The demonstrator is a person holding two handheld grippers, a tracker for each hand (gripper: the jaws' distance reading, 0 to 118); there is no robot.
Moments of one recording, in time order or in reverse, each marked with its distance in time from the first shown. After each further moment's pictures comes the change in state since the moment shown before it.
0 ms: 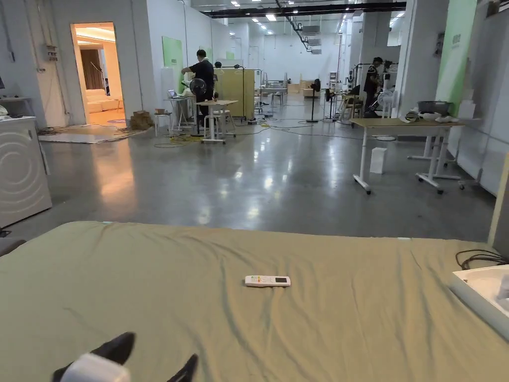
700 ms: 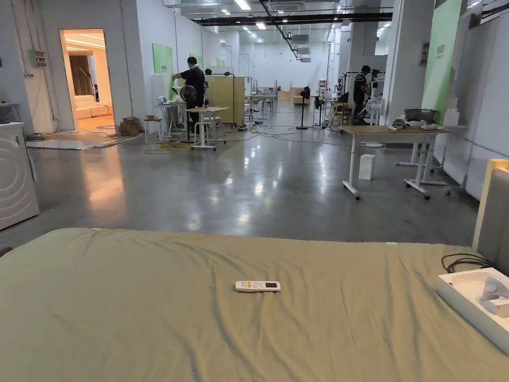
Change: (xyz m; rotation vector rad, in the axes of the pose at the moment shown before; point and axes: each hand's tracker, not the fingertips) left arm 0.018 -0.008 0.039 -0.042 -0.101 0.080; right arm -0.012 -0.006 0.027 -0.007 0.003 0.113
